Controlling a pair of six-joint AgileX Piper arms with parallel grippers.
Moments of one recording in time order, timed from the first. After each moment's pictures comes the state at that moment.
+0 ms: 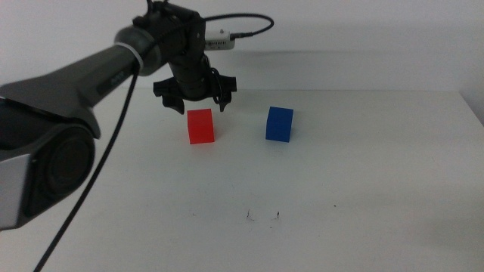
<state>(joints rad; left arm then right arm) -0.38 2.31 -2.09 0.09 1.04 -0.44 0.03 0.00 0.00 0.07 0.06 -0.04</state>
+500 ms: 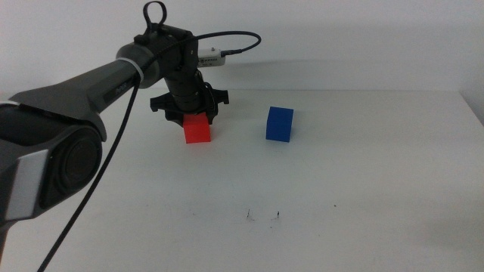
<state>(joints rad) -0.34 2.40 -2.11 0.05 1.02 -0.43 0.03 0.00 0.00 0.07 0.06 -0.04</state>
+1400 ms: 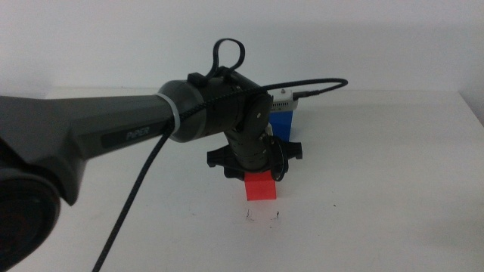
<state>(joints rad) -0.70 2.04 -1.53 0.07 0.79 -0.73 0.03 0.00 0.00 0.07 0.06 -0.04</state>
